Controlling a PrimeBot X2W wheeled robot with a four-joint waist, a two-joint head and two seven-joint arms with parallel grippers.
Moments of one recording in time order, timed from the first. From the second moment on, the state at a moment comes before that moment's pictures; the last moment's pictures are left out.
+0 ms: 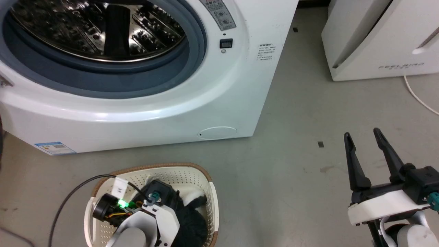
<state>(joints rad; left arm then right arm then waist) -0.34 0.17 -0.30 0.68 0.06 -0.06 -0.03 -0.11 -0.05 -0.06 -0.02 0.07 0.13 -0.13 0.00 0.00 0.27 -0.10</state>
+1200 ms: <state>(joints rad) -0.74 0.37 -0.90 1.04 -0.18 -0.10 0.19 -0.29 -0.05 -0.07 -0.06 0.13 0.13 -0.21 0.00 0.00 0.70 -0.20</state>
